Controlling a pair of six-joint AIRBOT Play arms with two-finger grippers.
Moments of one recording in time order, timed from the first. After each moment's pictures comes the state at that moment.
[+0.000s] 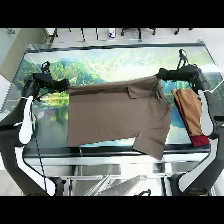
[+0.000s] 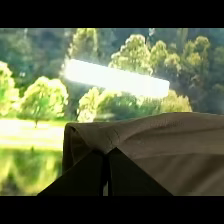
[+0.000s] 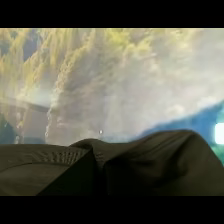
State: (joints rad) left arm 0.06 -1.95 1.82 -1.93 0.97 1.56; right arm -0.18 -1.97 1.80 2.39 -0.83 -1.96
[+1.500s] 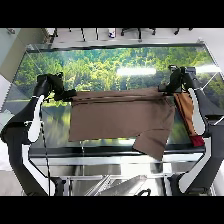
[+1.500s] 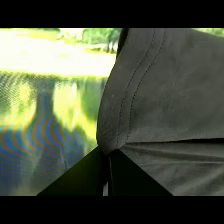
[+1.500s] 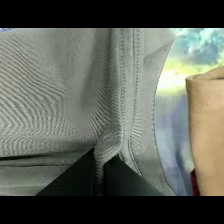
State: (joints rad) left arm -0.04 -1.98 1.79 -1.70 1.23 1.45; right arm -0.07 -1.99 1.82 1.60 -1.22 -1.52
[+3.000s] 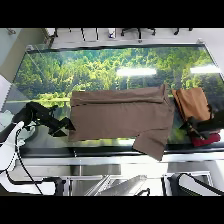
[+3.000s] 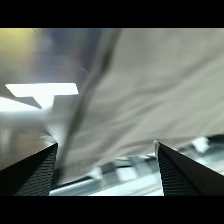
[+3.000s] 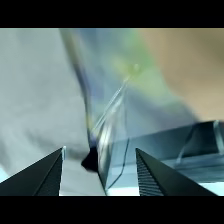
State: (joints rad) left arm 0.16 -1.56 0.98 -2.06 1.35 1.70; right arm -0.61 -1.24 0.78 2.02 -1.34 -1.73
